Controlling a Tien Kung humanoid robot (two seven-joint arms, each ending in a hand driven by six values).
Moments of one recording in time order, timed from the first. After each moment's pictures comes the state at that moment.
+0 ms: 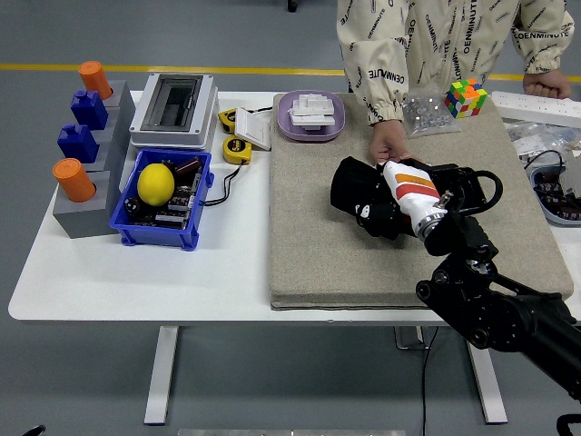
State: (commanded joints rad) left arm -0.08 0.19 -1.46 -0.22 1.09 0.01 0.14; right arm 0.62 -0.09 0.71 0.87 -1.88 -0.38 -0.24
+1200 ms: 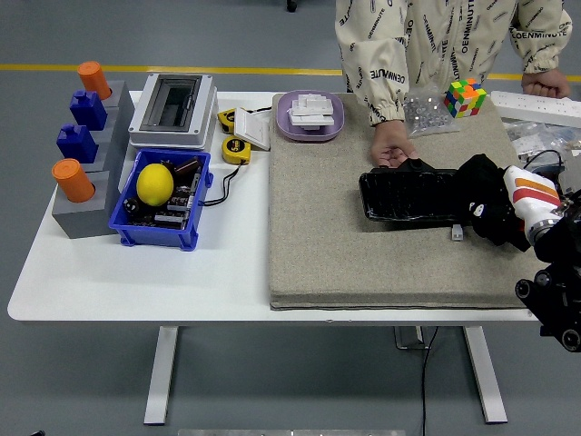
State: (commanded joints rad) left arm -0.07 0.18 -1.46 -0.22 1.09 0.01 0.14; right arm 0.52 -0.32 0.87 0.86 -1.92 -0.36 -0.24
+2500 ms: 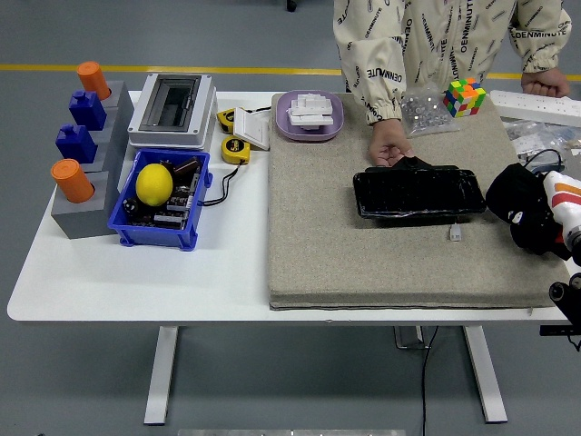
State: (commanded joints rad) left arm -0.06 0.18 -1.47 -0.22 1.09 0.01 0.14; right arm 0.49 -0.39 0.93 0.86 -1.93 -0.35 -0.25
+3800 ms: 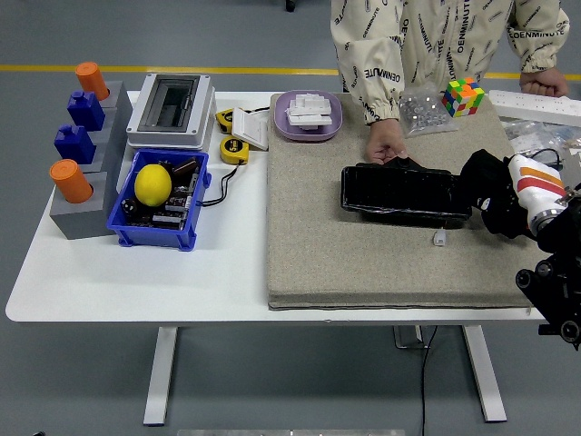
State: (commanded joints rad) left arm -0.07 0.18 -1.47 -0.22 1.09 0.01 0.14; right arm 0.55 -0.28 0.90 0.87 -1.93 -0.36 -0.25
